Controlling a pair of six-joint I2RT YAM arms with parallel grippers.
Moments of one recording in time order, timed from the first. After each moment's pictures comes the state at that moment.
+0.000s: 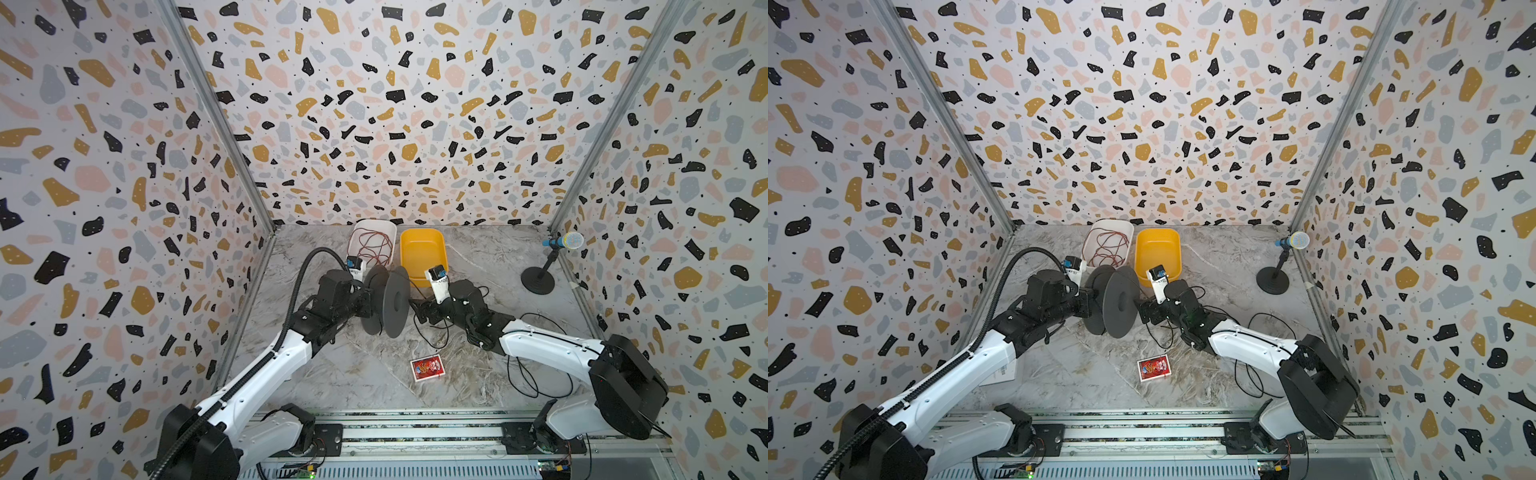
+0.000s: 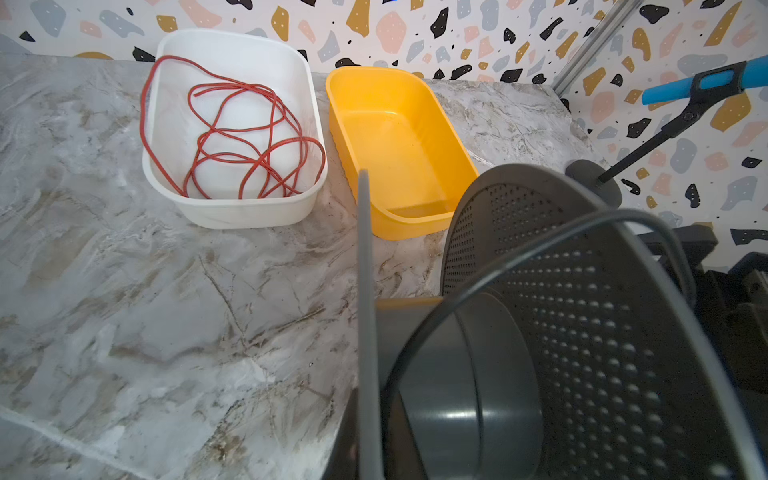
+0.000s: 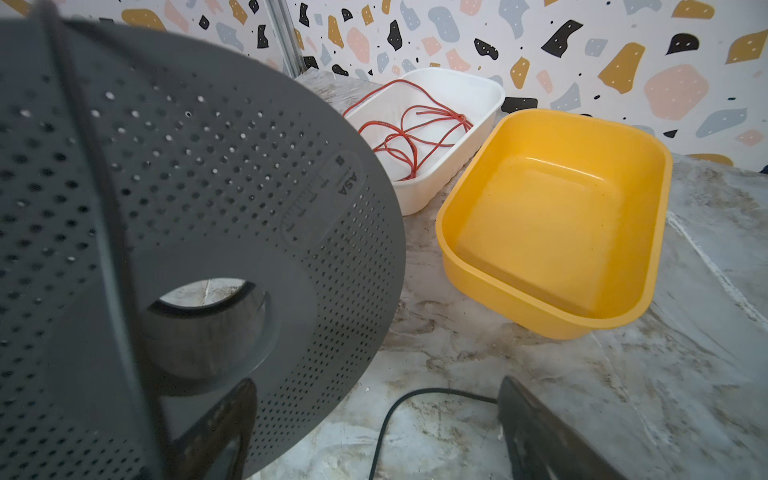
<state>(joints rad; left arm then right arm) -0.46 1.10 0.82 -0.29 0.09 -0.31 0.79 1.44 0.81 0.21 0.05 0.15</state>
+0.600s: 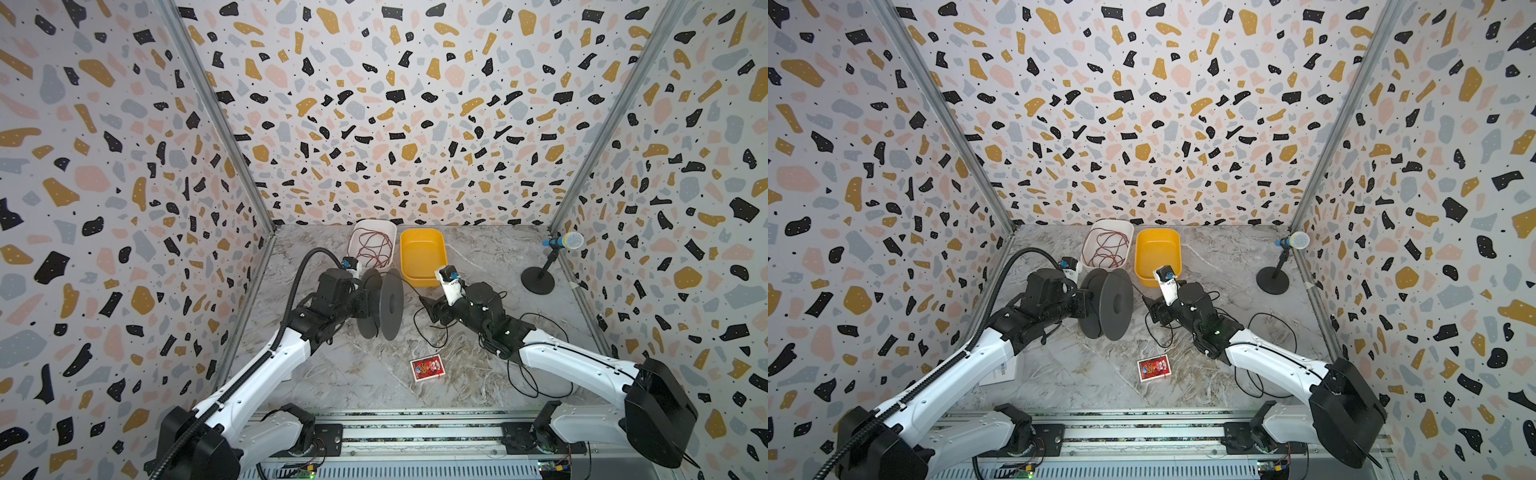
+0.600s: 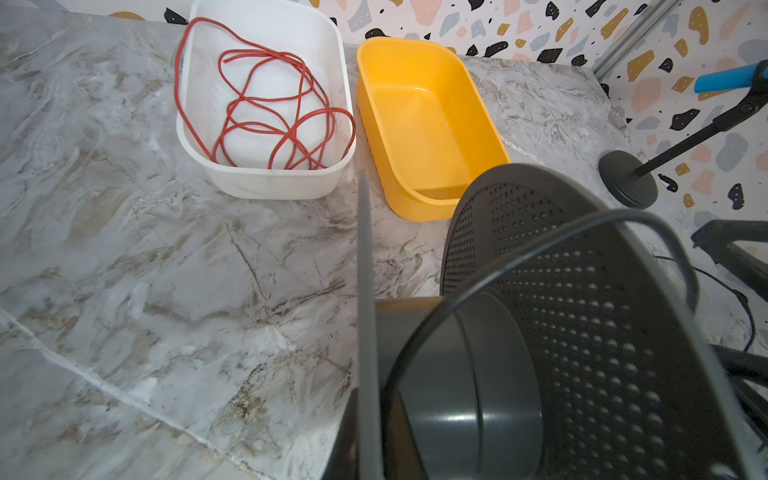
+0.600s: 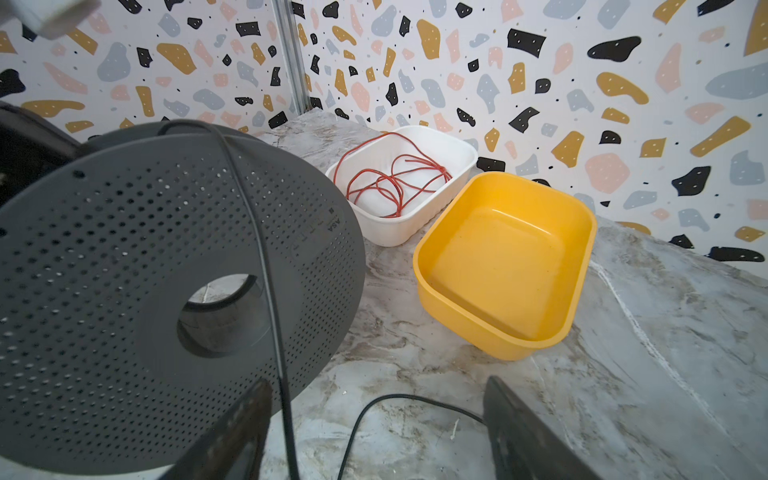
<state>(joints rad) -0.45 1.10 0.87 -0.41 0.05 -0.34 0.79 1.26 0.74 0.20 0.07 0.03</state>
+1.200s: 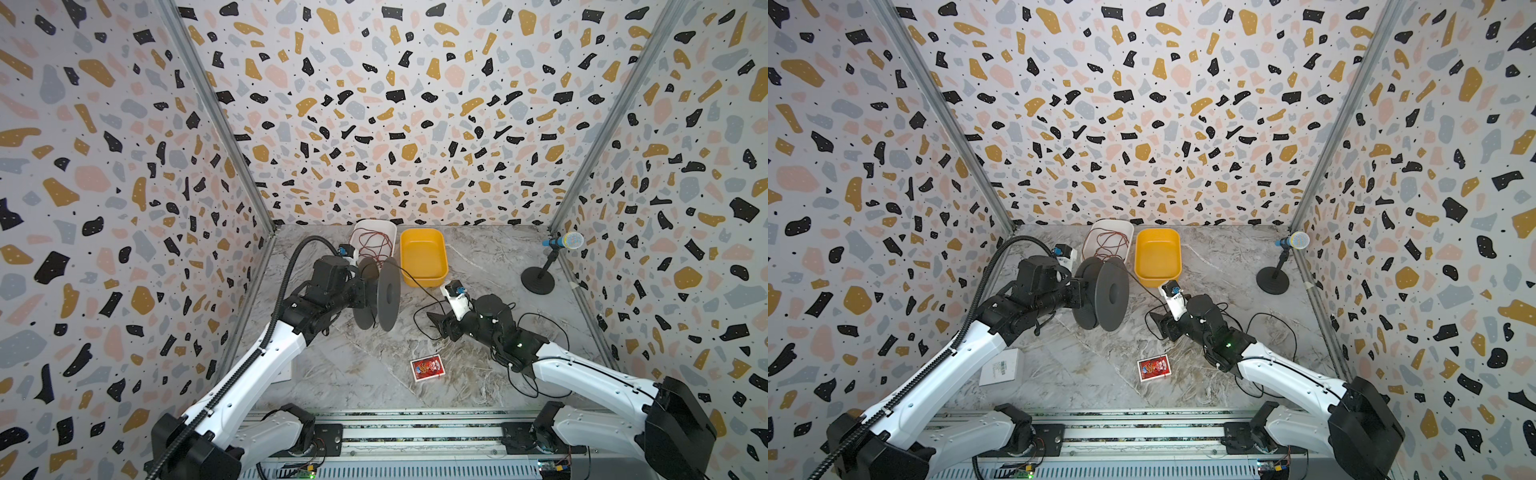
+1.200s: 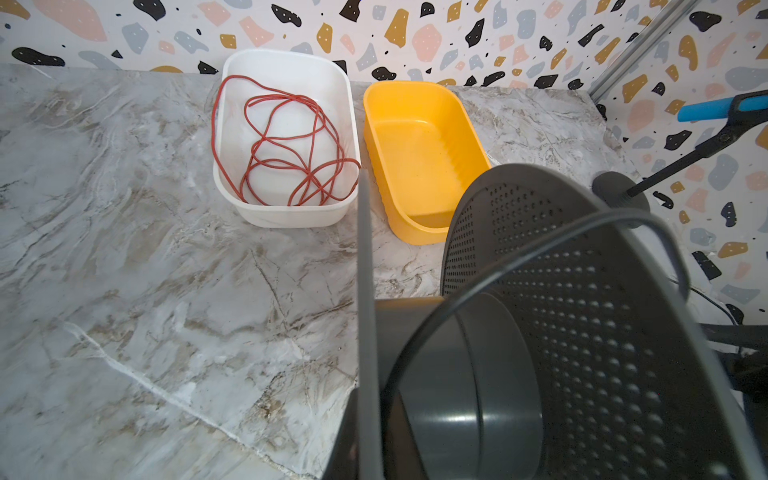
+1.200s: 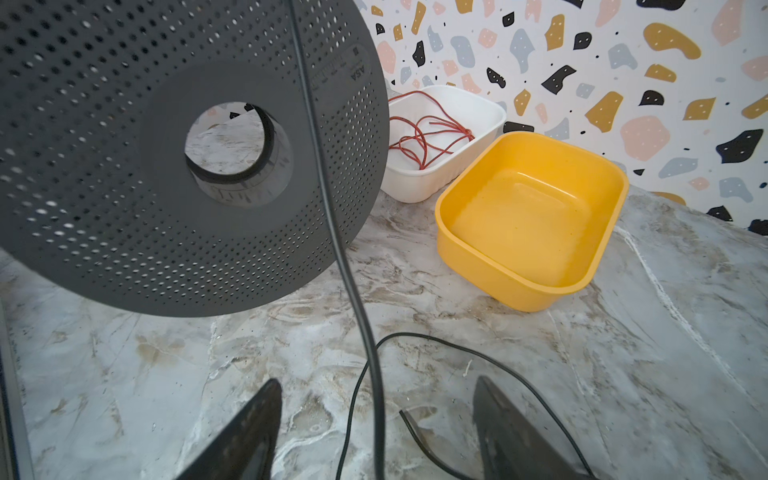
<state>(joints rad) -0.45 1.12 1.03 -0.56 0.01 -0.32 0.79 1.12 0.62 0.11 -0.01 0.03</state>
